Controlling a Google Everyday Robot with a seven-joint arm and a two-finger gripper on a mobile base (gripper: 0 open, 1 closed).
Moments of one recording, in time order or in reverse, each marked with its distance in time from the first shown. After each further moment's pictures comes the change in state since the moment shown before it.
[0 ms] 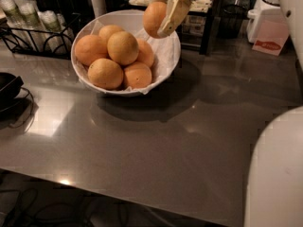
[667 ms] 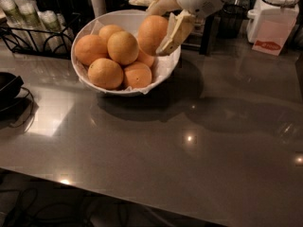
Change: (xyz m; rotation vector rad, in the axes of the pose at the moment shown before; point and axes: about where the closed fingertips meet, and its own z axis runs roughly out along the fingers) arm -0.044 0.074 -0.020 -0.007 -0.121 -0.046
